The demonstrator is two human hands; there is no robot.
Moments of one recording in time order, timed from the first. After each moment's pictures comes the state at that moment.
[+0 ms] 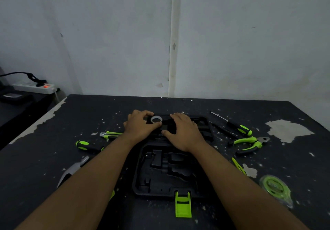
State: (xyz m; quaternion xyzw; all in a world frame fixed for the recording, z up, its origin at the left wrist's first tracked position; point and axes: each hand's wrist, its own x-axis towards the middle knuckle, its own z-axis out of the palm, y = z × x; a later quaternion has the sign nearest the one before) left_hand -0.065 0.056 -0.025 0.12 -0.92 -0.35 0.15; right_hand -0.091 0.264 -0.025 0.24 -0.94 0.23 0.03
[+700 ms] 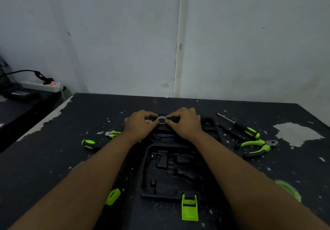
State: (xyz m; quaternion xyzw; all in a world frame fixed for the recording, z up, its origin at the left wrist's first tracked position) left_hand -0.062 0.033 -0.020 0.08 -0.93 -0.31 0.16; right_hand -0.117 0.237 -0.004 0.20 -0.93 0.29 0.07
